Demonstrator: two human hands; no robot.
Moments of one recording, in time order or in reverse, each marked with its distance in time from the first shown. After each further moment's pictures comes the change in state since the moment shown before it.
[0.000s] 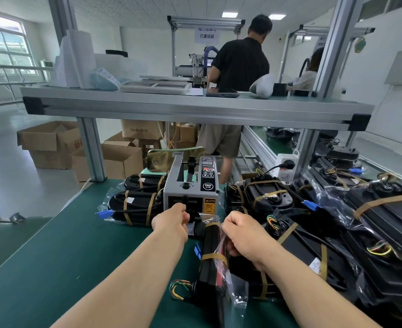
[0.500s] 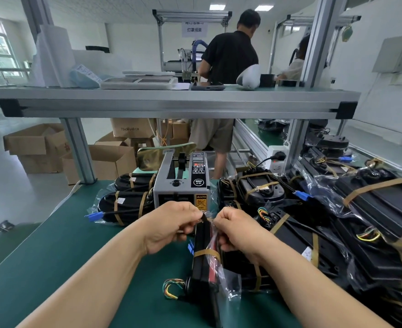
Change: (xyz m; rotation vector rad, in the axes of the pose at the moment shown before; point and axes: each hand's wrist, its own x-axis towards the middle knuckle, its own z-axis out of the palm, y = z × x) left_hand -0.056 0.021 -0.025 0.916 -0.754 0.335; right_hand -0.001 0.000 -0.004 0.098 -0.069 0.025
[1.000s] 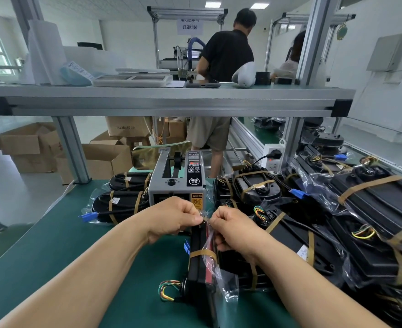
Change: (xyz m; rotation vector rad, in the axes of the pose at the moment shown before) left_hand 0.017 0.007 -0.003 0.278 -0.078 0.019; right_hand 0.001 0.003 -0.001 -0.022 -0.011 -0.029
